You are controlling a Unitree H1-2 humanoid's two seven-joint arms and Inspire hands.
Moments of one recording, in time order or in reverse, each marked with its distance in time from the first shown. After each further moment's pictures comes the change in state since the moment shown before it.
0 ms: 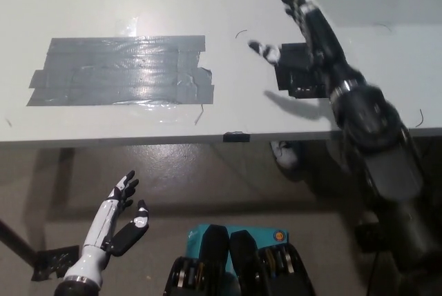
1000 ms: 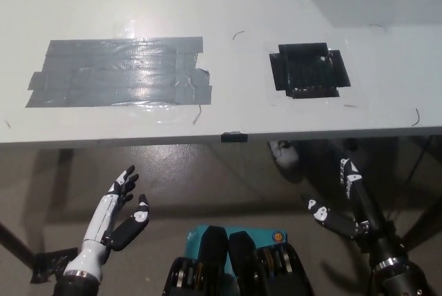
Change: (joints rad) left_arm -0.016 0.002 0.002 0.002 -0.003 -0.001 0.000; right_arm 0.612 -0.003 0.004 -0.291 -0.042 -0.115 -0.016
